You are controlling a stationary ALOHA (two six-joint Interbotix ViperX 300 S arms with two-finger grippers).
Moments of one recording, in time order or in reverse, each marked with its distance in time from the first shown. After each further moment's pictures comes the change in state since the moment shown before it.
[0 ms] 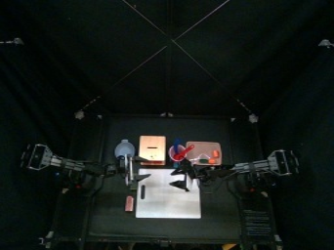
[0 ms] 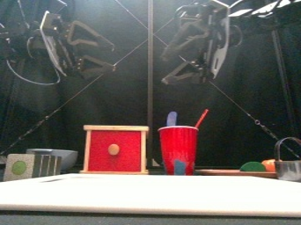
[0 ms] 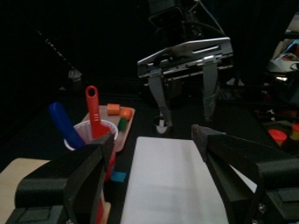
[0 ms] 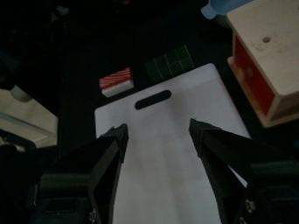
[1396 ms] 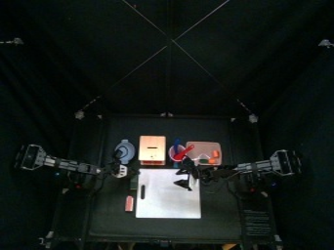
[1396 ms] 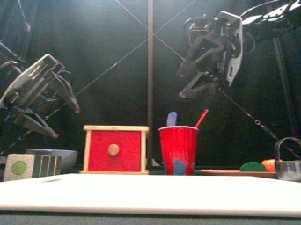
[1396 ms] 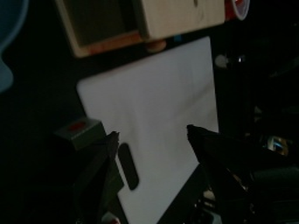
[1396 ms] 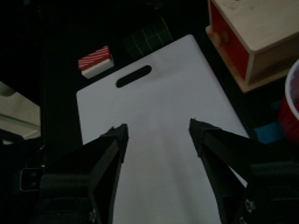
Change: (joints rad) left arm 0.017 -0.015 -0.046 -1.184 0.517 0.025; right arm -0.015 -0.196 0.236 -0.080 0.046 -0.002
